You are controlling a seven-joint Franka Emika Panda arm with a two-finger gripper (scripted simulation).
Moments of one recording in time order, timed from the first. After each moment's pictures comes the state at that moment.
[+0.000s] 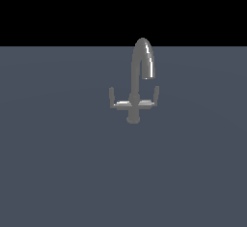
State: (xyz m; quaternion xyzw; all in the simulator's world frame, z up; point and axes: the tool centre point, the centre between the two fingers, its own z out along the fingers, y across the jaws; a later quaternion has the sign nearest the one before) arm -0.243 0.011 0.482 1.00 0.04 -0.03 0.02
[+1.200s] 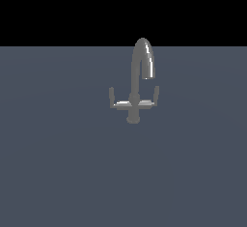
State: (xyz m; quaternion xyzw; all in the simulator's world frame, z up) arm -0.187 -0.015 0.445 0.91 0.34 -0.20 0.15
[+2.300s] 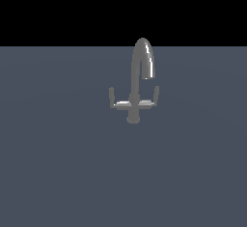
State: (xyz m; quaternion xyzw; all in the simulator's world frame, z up) arm -0.120 -0.027 0.404 0.69 0.59 -0.39 0.17
